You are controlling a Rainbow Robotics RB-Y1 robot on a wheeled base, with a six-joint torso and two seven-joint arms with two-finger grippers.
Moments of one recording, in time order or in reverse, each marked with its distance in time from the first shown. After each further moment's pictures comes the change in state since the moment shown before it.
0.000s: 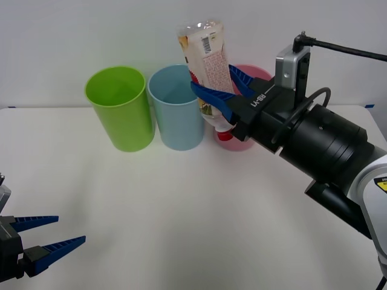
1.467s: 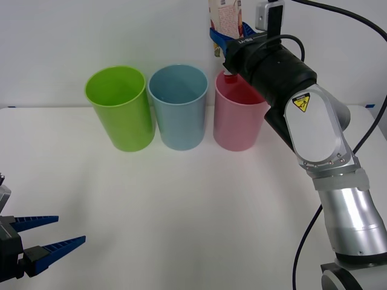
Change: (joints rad) right arm -0.417 0.178 -0.107 0.630 0.337 0.227 -0.027; left arm 0.000 0.000 0.000 0.000 0.000 0.000 0.000
